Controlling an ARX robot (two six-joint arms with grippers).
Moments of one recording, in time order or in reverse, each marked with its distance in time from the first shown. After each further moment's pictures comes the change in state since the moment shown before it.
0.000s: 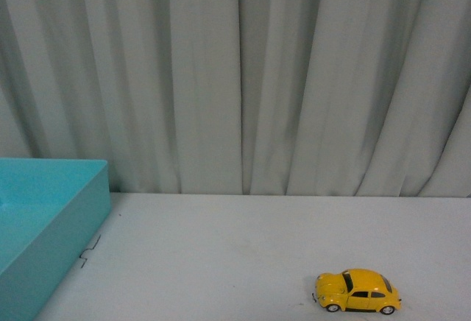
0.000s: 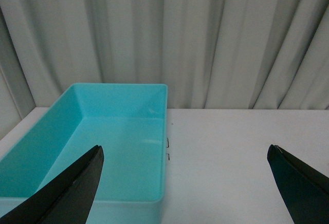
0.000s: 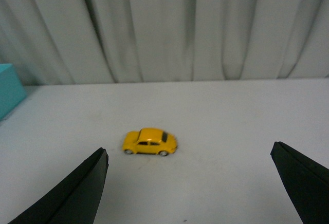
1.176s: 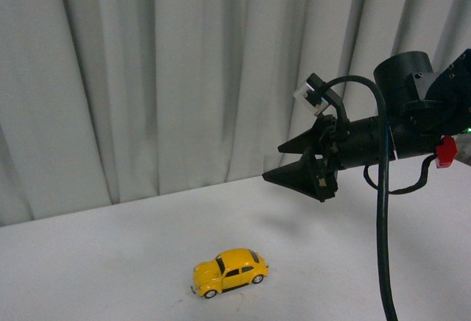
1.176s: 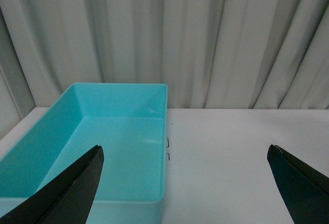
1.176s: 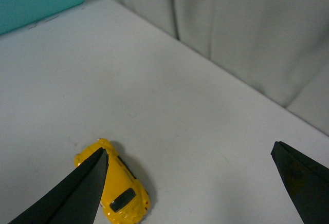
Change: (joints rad) left arm 0.000 0.000 0.000 0.000 0.000 0.000; right arm -0.180 1.975 1.116 0.255 -0.793 -0.684
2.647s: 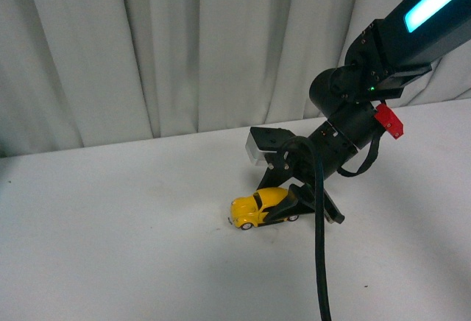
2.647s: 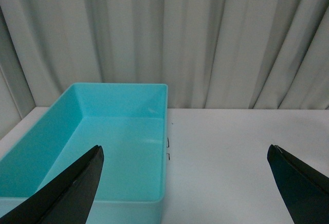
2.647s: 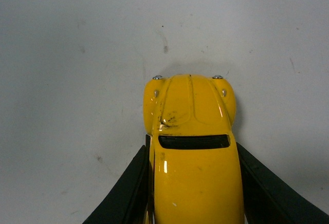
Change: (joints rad) left arm 0.000 0.000 0.000 0.000 0.000 0.000; right arm 0.229 0.422 0.517 -0.869 0.212 -0.922
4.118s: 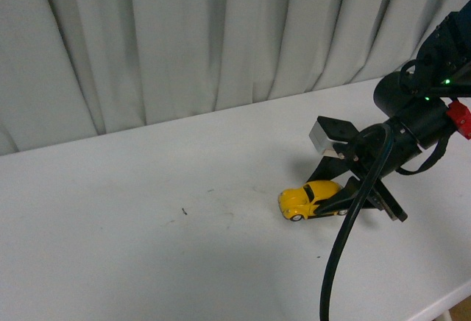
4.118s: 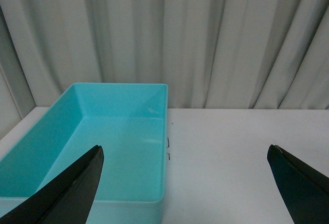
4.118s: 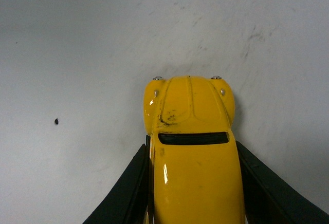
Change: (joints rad) left arm 0.000 0.000 0.000 0.000 0.000 0.000; right arm -0.358 -0.152 -0.370 0.078 -0.034 -0.156
